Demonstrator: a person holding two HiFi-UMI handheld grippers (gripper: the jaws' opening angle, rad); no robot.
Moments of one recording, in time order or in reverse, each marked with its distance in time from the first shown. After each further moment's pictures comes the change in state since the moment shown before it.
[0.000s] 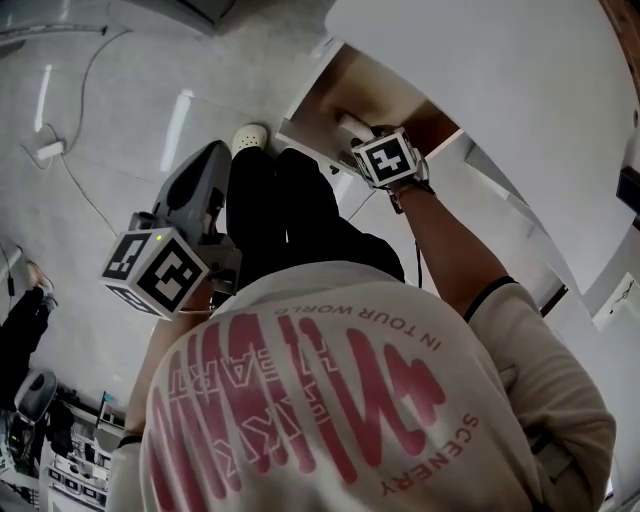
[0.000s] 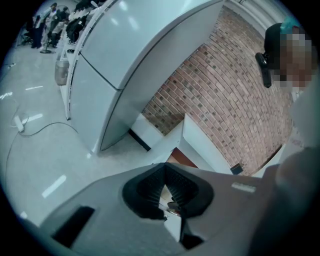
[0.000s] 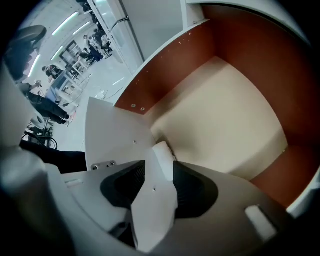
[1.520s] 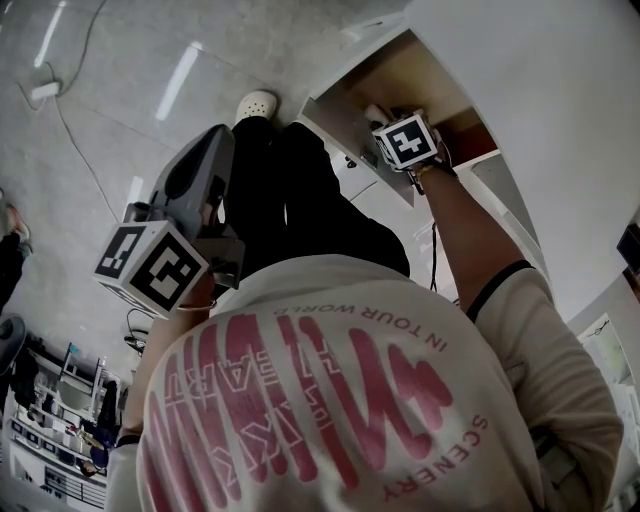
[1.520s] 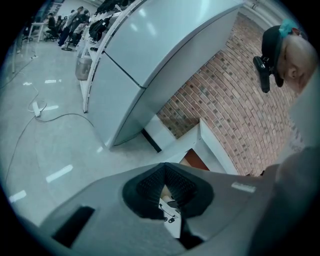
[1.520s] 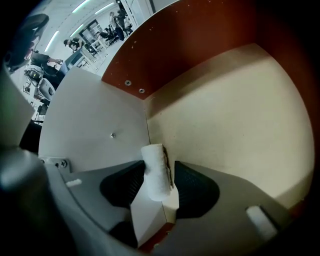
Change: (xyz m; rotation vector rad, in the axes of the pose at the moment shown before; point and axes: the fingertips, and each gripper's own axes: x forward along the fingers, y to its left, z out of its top) left arm -0.013 0.041 -0.021 -0.126 -0.067 0.114; right arm 0.052 -0.012 0.005 -0.248 0.104 0.041
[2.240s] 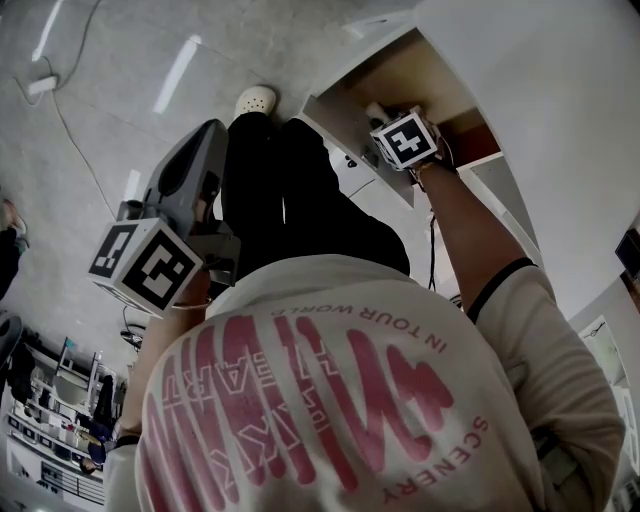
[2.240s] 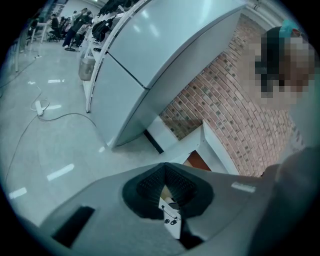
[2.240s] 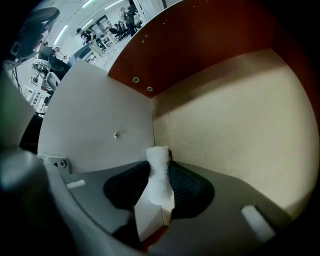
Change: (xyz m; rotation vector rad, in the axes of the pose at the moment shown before) left arm 0.006 0.013 0.006 -0.021 -0.014 0.019; right arm 0.008 0.004 0.009 -0.089 0.010 0.037
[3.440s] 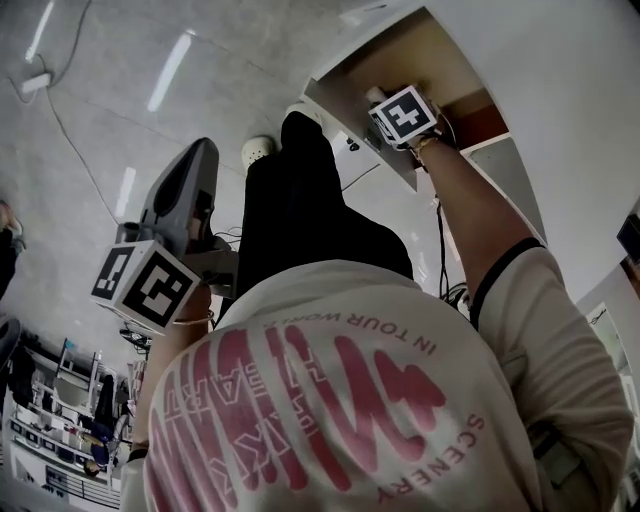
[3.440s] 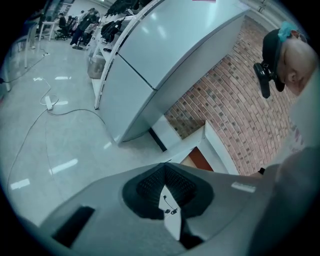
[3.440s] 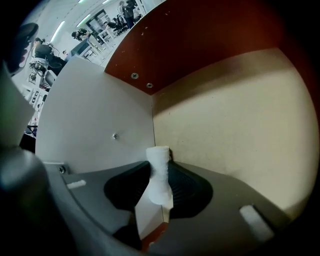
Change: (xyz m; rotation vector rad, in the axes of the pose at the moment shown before) left arm -0.047 0.008 -0.022 -0.053 0.000 0.042; right arm -0.004 0.005 0.000 -0.006 0.072 -0.001
